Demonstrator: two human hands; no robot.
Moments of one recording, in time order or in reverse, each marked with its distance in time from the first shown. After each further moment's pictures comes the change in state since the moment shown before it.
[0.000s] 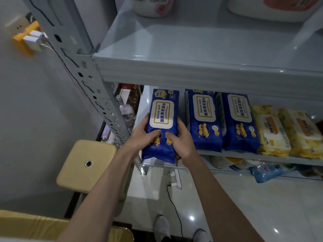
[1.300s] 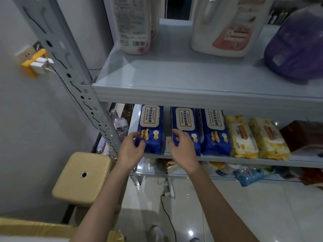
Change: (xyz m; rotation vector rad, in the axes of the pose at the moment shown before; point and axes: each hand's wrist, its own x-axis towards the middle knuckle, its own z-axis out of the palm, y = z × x) left_hand -0.070 0.031 0.023 0.216 0.295 0.108; right_hand -0.063 -0.053 -0.047 -0.568 0.149 -0.173
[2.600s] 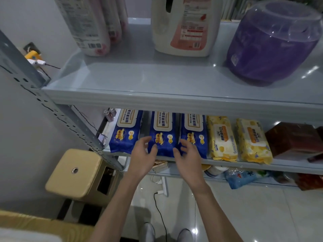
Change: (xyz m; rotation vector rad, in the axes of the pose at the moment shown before) left_hand -0.036 0.053 0.129 -0.072 0.017 -0.003; right_hand -0.012 0.081 -0.090 0.191 0.085 0.066
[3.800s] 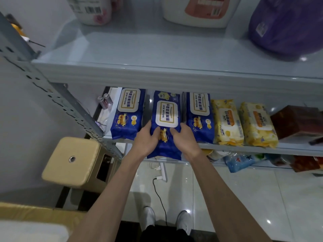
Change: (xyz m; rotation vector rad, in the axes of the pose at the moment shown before) left_hand 0.031 -0.019 -0.010 0.066 -0.209 0.001; right_hand 0.030 -0.018 0.042 0.054 -0.123 0.227
